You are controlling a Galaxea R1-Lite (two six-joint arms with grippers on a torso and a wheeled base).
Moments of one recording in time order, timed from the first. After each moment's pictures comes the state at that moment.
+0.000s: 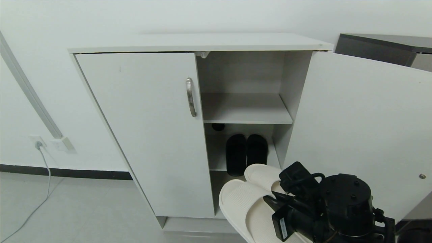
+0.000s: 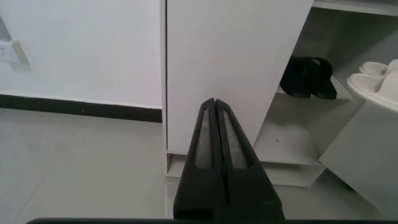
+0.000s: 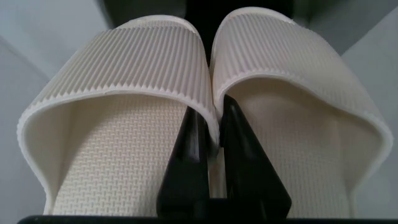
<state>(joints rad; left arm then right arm) 0.00 0.00 0.00 0.00 0.04 -0.09 0.90 1.76 -0.48 -0.92 -0.29 0.07</state>
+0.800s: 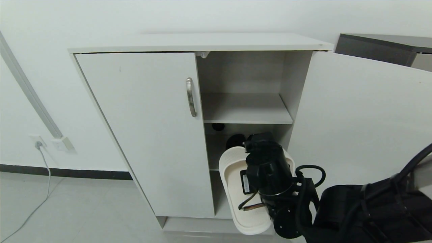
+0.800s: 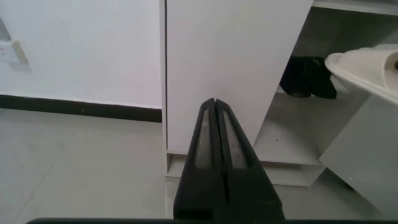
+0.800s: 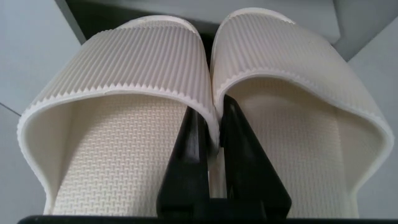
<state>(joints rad) 0.00 0.00 0.00 0.00 0.03 -0.09 0.97 1.95 -1.03 -0.50 -0.80 0.25</state>
